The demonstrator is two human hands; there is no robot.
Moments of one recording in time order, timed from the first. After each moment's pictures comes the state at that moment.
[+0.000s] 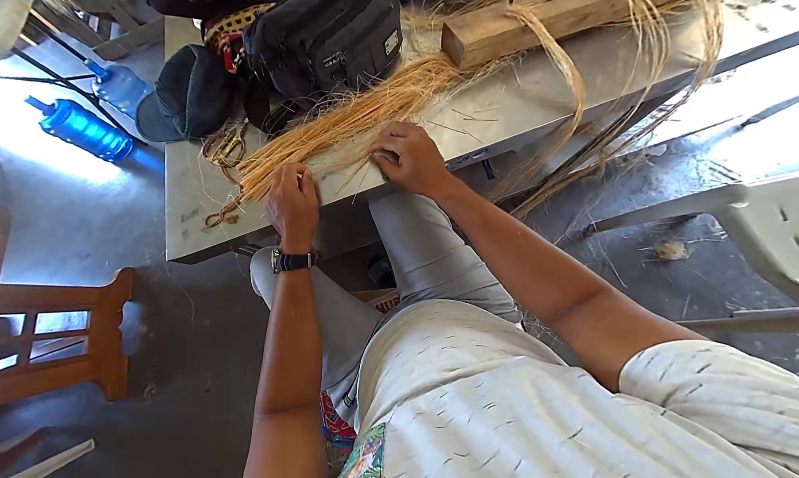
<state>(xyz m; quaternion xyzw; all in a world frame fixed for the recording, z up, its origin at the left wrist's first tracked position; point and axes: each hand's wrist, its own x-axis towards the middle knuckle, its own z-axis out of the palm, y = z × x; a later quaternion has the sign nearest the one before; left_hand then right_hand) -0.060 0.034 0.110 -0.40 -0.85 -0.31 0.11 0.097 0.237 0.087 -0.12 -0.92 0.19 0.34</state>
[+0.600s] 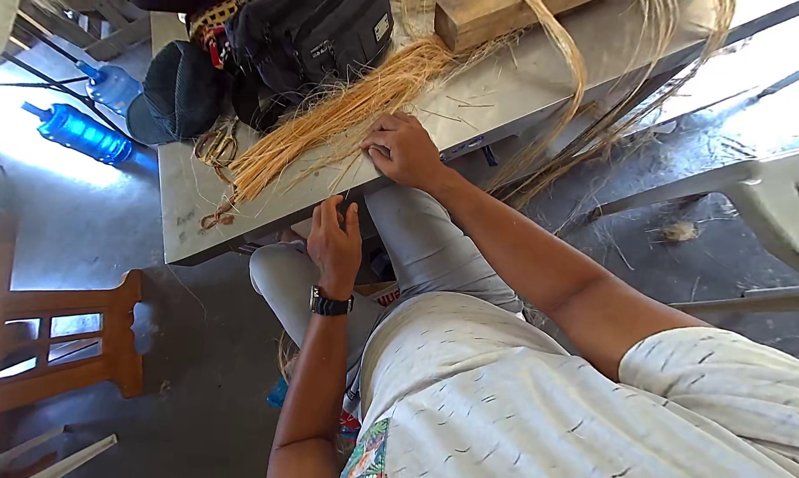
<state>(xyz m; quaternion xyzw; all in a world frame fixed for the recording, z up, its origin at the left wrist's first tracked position) 0.032 0.008 0.071 -0.44 -0.83 -0.35 0.08 0.095 0.236 0.087 -0.12 -0.92 0.16 0.33</state>
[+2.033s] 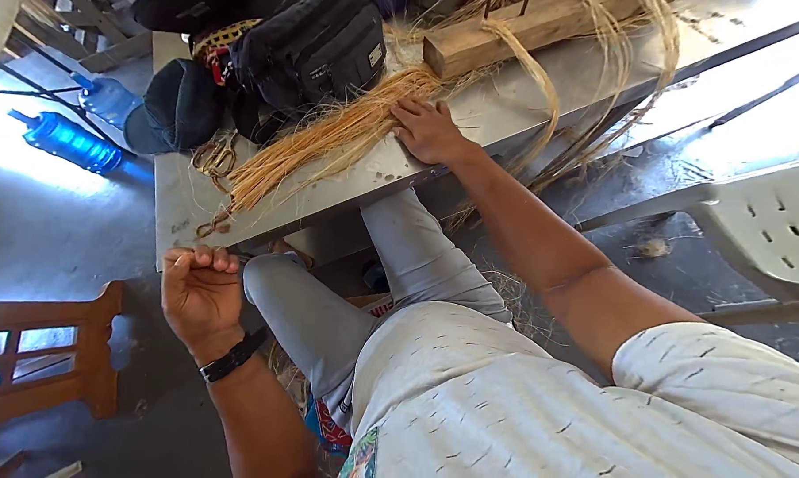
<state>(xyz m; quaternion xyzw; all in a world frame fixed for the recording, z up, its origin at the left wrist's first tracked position) -0.066 -0.116 0.131 -0.31 -0.38 -0.85 -0.21 0.114 0.313 0.105 -0.27 -0.95 0.14 0.12</state>
